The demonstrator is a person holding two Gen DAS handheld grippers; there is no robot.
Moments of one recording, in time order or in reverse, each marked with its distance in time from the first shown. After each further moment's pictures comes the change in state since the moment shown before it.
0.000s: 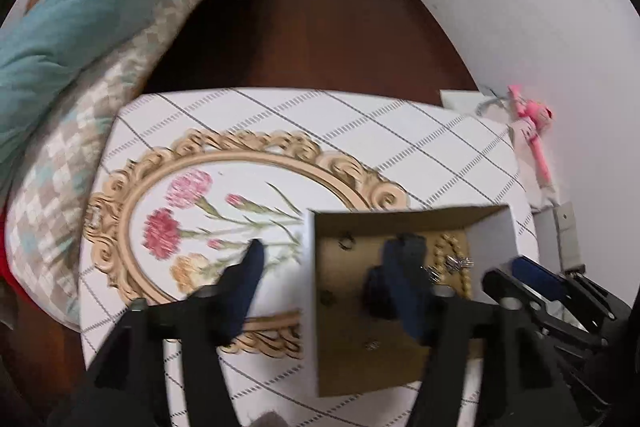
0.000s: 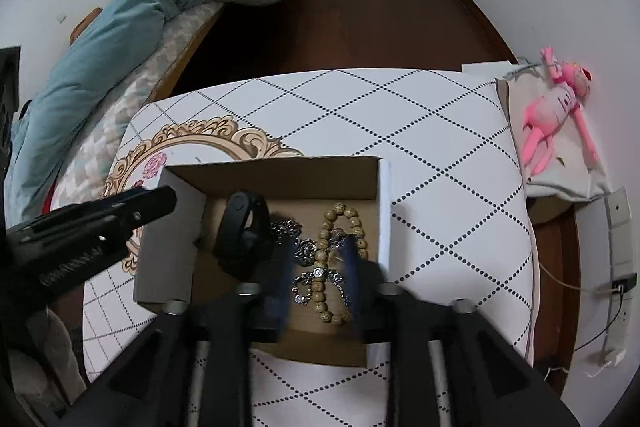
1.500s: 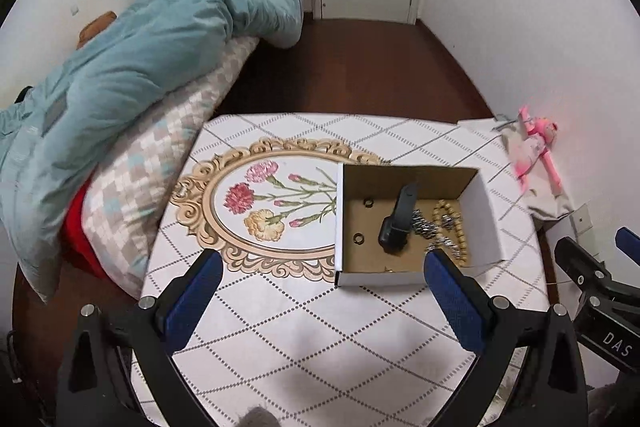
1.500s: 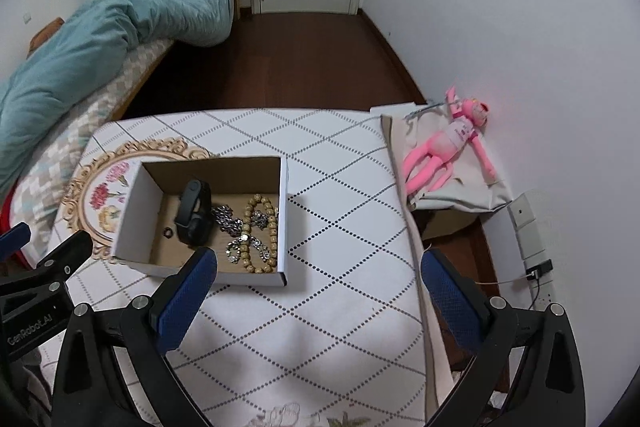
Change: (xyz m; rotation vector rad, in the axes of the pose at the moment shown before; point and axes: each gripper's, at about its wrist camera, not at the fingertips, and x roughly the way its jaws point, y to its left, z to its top) left arm -0.112 -0.018 -0.087 0.003 -0.204 0.134; right arm -0.127 0.011 -0.060 -0.011 -0.199 -0.304
